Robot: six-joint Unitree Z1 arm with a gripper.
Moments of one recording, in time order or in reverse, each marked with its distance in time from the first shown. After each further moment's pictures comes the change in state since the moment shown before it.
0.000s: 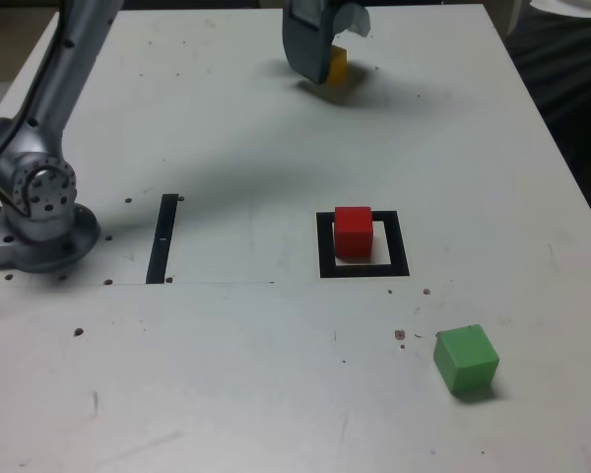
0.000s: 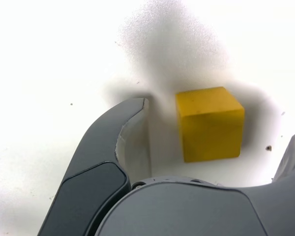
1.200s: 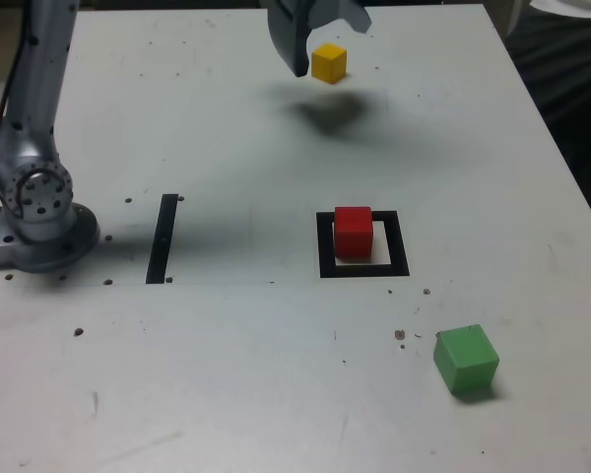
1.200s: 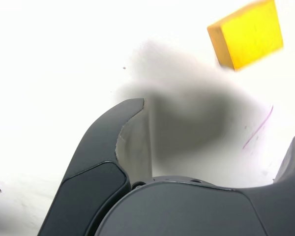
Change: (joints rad) arm -0.114 -0.276 0.315 -0.099 0.080 0.167
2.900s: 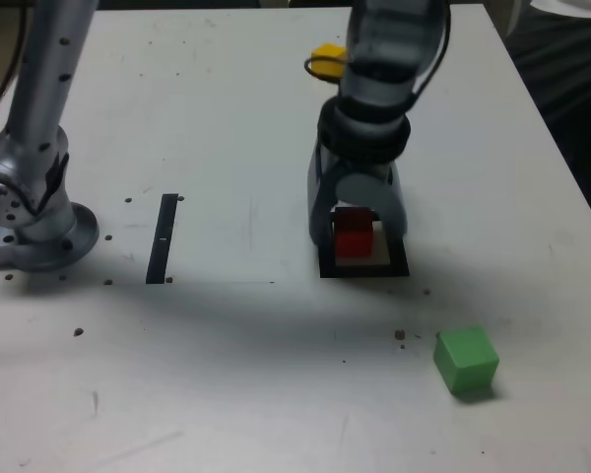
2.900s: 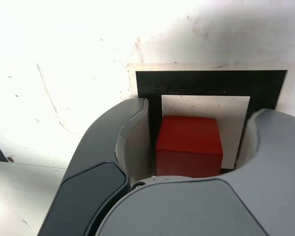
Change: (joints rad) arm -0.702 0.005 0.257 -0.053 -0.115 -0.203
